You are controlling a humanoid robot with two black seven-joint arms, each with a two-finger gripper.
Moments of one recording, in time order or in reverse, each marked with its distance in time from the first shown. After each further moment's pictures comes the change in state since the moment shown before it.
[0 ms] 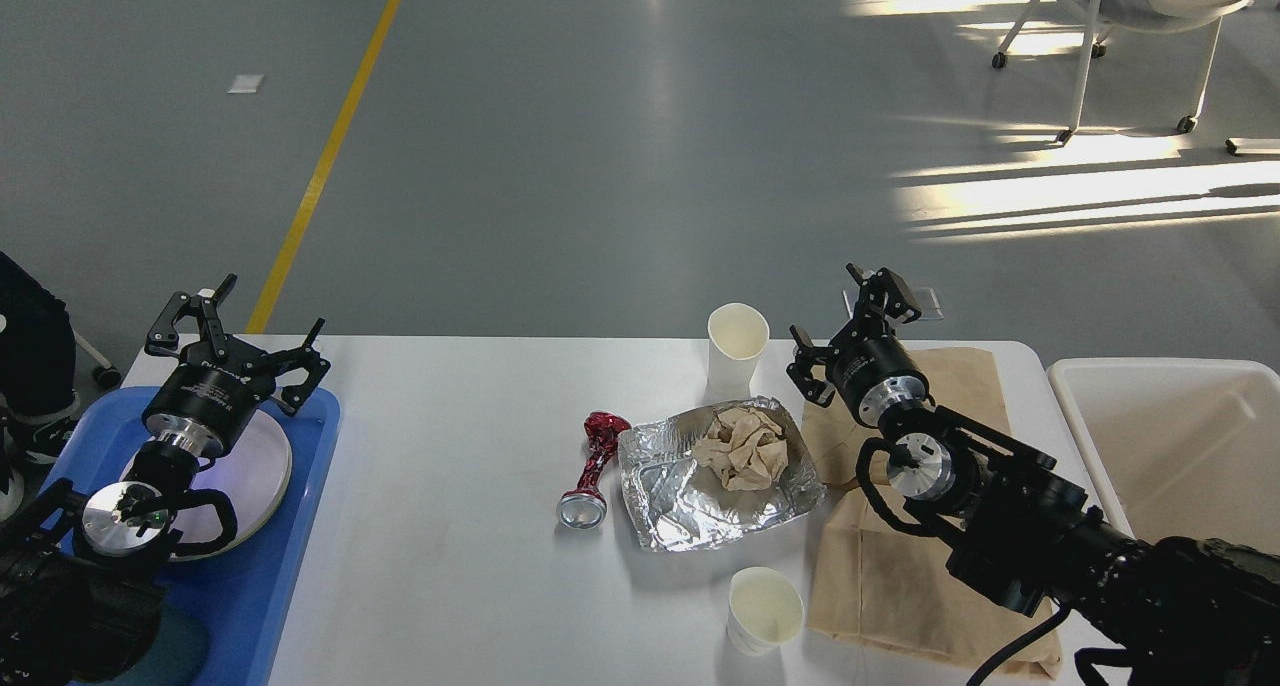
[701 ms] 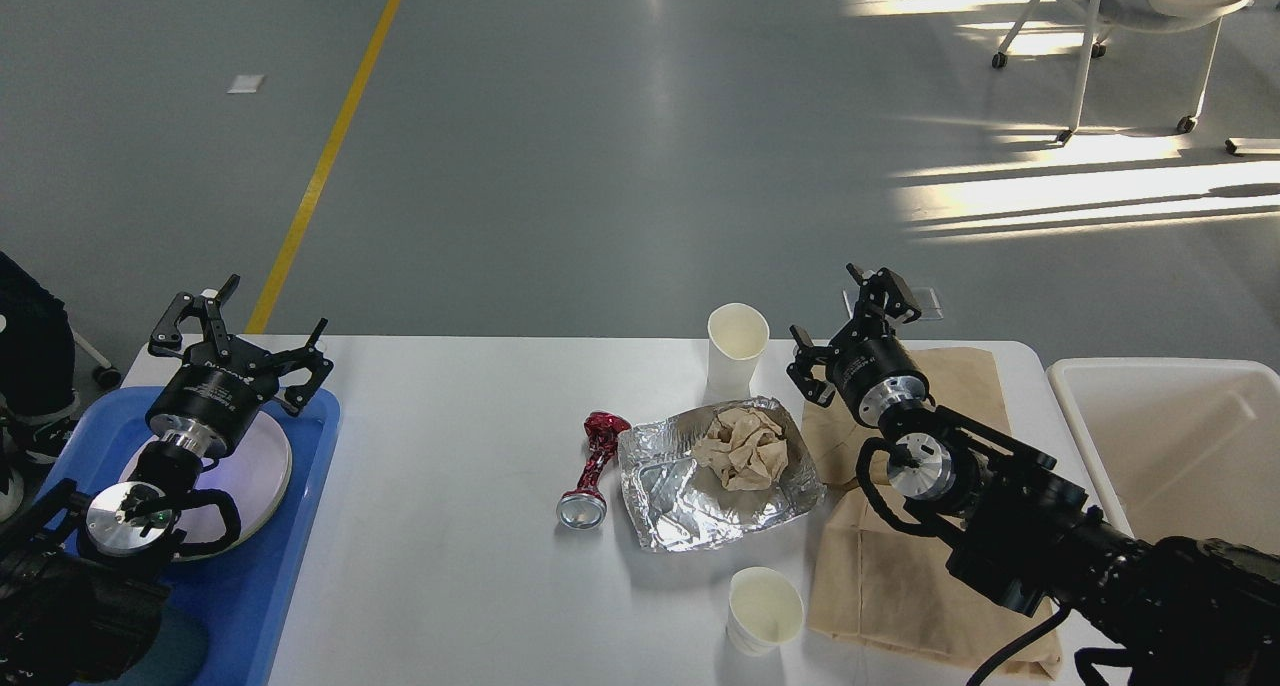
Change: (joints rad) left arm 0.000 -0.006 -0.002 0.000 -0.002 0.000 0.000; right arm 0.000 0.000 0.000 -0.001 0.000 0.000 0.000
